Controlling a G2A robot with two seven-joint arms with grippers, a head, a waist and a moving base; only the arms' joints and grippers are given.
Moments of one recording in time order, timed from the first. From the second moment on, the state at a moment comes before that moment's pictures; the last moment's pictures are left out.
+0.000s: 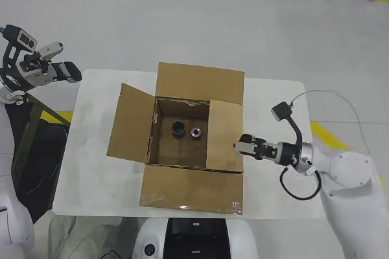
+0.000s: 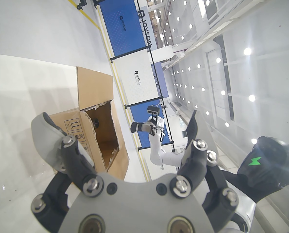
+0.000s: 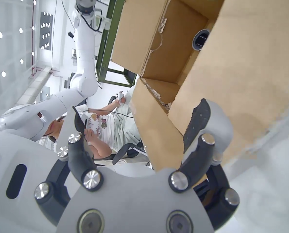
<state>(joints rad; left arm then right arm) 0.85 -0.85 -1.75 -1.17 -0.48 -0.11 -1.41 -1.37 -1.14 1.49 -1.95 0.10 -0.05 1.14</state>
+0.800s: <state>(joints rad) 0.85 -0.85 -1.75 -1.17 -0.48 -0.11 -1.41 -1.41 -1.11 1.69 -1.78 0.28 -0.11 1.08</state>
